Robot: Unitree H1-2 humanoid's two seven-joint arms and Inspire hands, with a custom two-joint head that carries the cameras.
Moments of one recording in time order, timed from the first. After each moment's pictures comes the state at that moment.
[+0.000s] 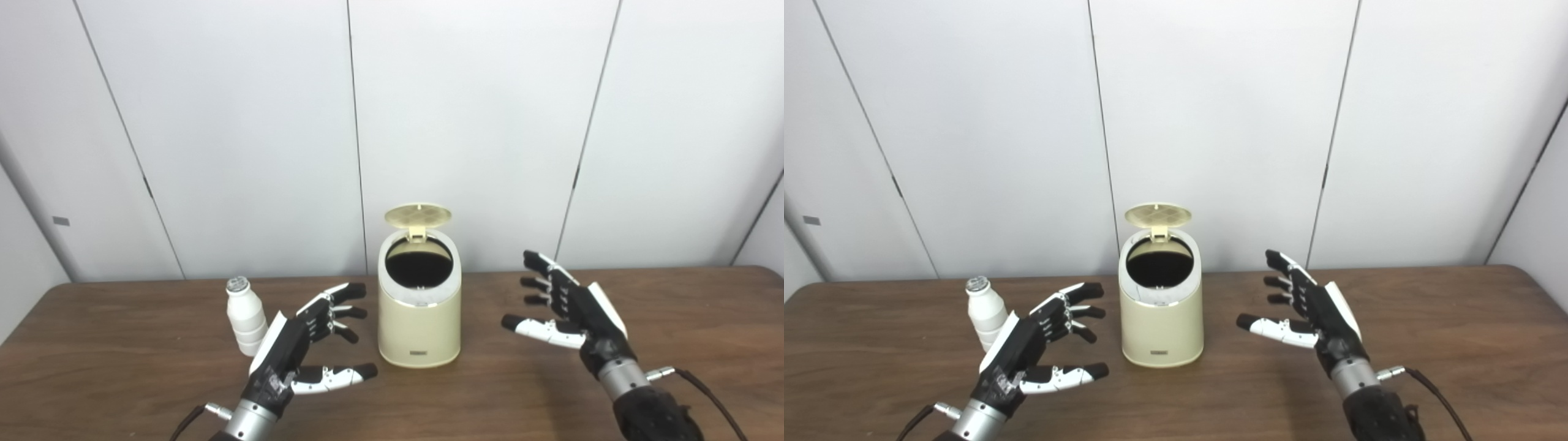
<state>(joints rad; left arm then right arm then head) -0.25 0.17 -0.05 0.06 -0.01 -0.27 -0.21 -0.37 -0.16 -0.10 0.06 -0.11 0.04 0.16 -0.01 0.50</state>
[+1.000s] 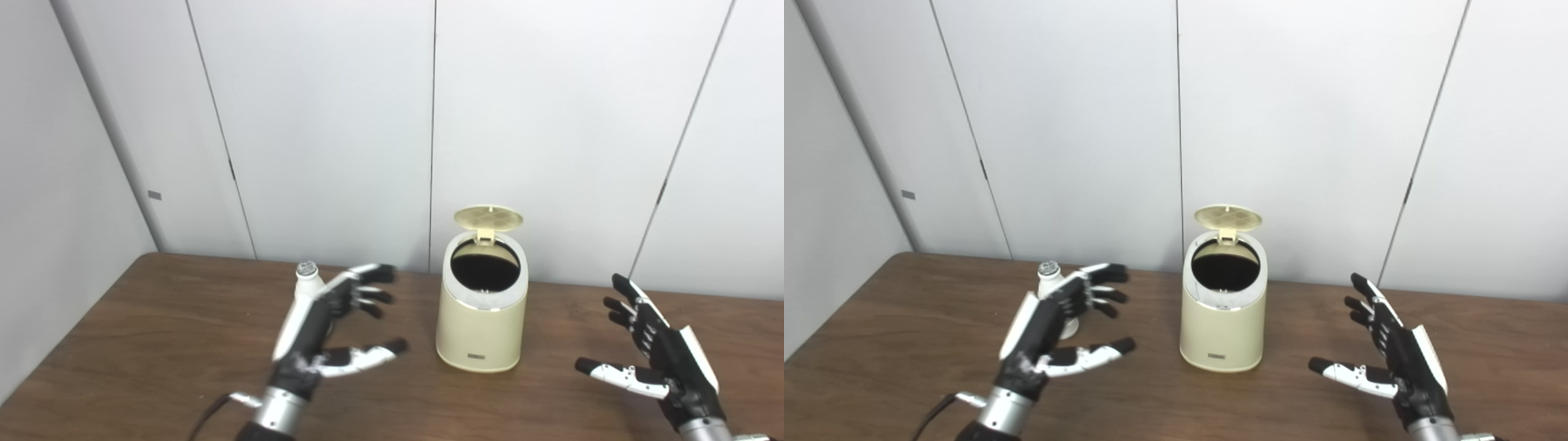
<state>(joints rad) -0.14 0.13 0.08 -0.21 0.13 -0.17 -0.06 -0.31 -0.20 -0.08 0.18 -0.07 -0.19 0.11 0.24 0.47</state>
